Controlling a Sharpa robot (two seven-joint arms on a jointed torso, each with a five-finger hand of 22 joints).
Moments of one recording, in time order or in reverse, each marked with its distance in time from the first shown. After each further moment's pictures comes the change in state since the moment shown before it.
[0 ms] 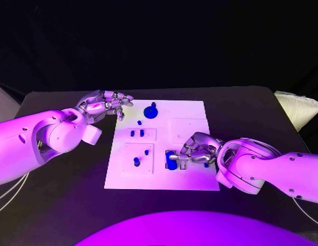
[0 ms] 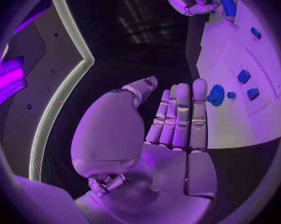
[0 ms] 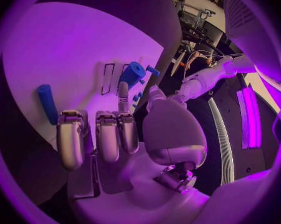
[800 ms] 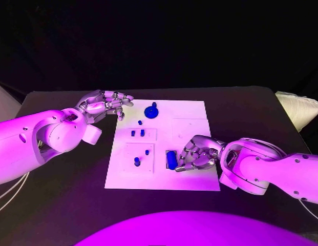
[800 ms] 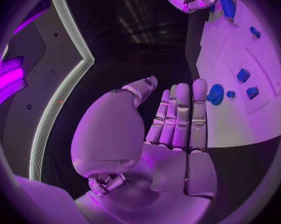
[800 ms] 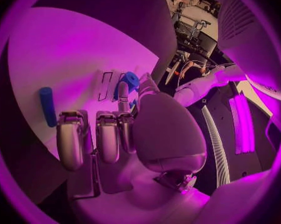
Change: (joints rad) left arm 0.000 -0.003 0.000 0.000 0.000 0.000 0.000; left_hand 0.000 0.000 0.000 0.000 0.000 0.000 0.000 0.000 0.000 0.000 0.000 0.000 0.000 0.000 0.000 0.000 0.000 0.000 0.000 0.000 0.000 0.000; right arm 0.001 -0.023 0.000 0.007 -0.051 0.096 0.070; right_hand 0.255 -0.069 0.054 -0.001 -0.086 -0.007 -0.001 0.000 -0.012 0.000 0.000 0.000 0.000 0.003 -0.003 0.003 0.000 0.000 0.000 0.000 0.007 0.001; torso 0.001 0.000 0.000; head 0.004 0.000
